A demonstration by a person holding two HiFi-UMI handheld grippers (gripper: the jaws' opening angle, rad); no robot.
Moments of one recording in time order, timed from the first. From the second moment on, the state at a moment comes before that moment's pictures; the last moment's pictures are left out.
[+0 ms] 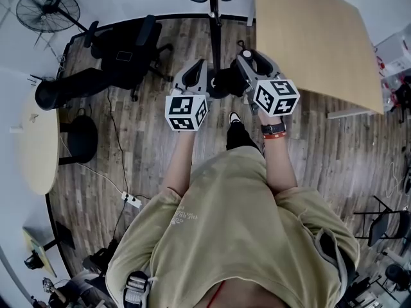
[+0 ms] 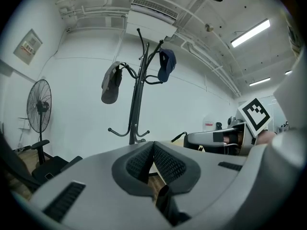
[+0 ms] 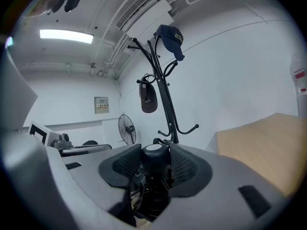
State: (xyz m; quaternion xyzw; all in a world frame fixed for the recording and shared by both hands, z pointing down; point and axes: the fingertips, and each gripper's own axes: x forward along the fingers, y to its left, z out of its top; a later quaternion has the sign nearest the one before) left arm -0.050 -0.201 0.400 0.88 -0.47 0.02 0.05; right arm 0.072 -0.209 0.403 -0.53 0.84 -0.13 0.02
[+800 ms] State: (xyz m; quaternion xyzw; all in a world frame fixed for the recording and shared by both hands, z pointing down) left arm -0.064 -0.151 0.404 0.88 -0.47 0.04 0.03; right arm 0.089 -0.155 0.419 -0.60 0.79 -0.12 0.02
